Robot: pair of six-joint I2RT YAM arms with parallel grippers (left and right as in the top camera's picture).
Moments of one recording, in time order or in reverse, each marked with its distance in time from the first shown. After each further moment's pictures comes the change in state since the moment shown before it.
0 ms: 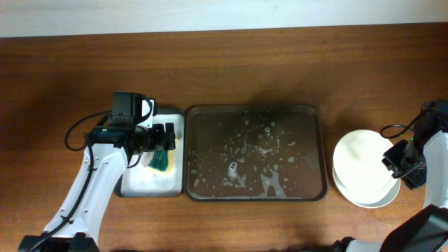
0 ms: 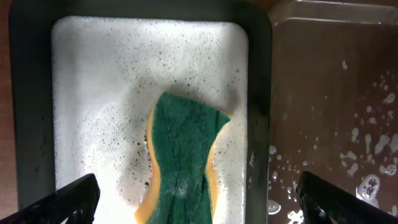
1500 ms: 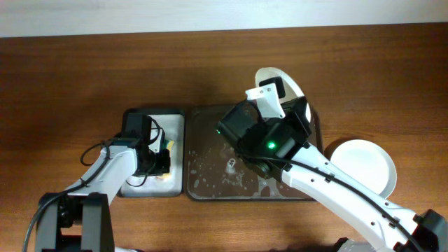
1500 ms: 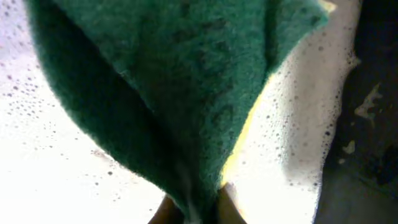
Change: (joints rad) left arm 0.011 0.163 -0.197 0.085 0.032 0.025; right arm 1.345 0.017 0.203 0.147 1.108 -0.154
